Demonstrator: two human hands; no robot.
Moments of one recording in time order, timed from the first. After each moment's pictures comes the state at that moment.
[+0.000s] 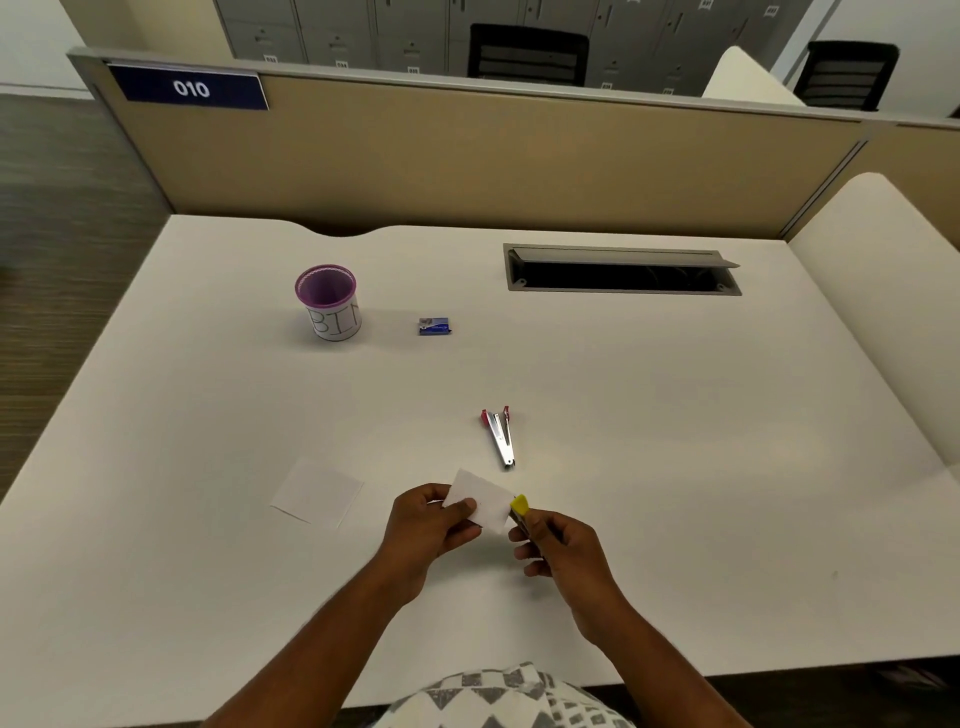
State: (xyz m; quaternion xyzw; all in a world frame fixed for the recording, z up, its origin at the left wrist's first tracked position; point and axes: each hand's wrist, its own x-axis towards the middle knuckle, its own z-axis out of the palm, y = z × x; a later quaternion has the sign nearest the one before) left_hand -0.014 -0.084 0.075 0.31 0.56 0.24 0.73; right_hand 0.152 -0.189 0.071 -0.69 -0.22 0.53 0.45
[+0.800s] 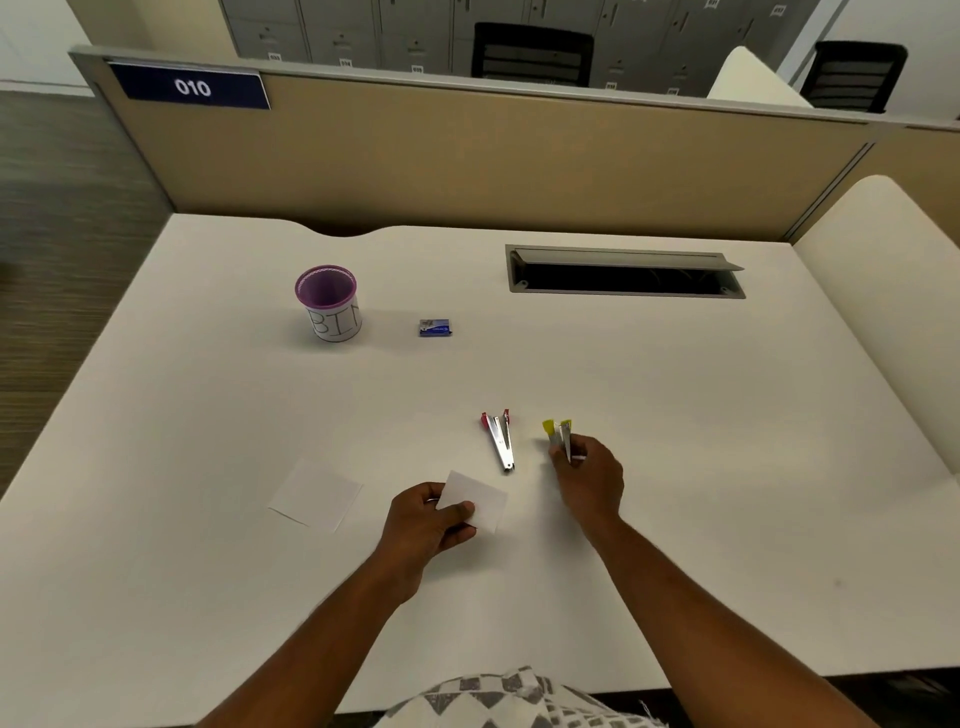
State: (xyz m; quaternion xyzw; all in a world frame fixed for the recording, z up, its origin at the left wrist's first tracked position) left_hand -0.013 -0.078 0.082 0.31 0.55 0.25 0.73; right_hand 0.217 -0.101 0.039 -0.87 -0.30 0.21 0.34
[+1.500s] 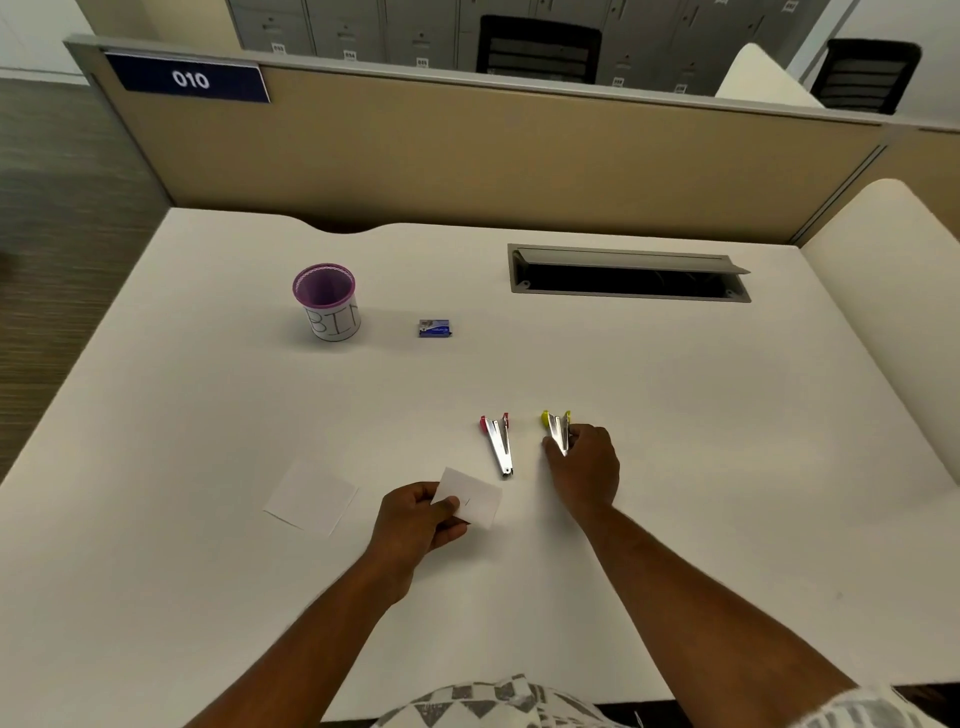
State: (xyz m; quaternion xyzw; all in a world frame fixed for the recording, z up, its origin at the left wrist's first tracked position) left_hand -0.013 -0.068 0.083 0.31 0.57 0.24 0.72; right_hand 0.227 -0.074 0.030 -0.89 -0.34 0.15 0.27
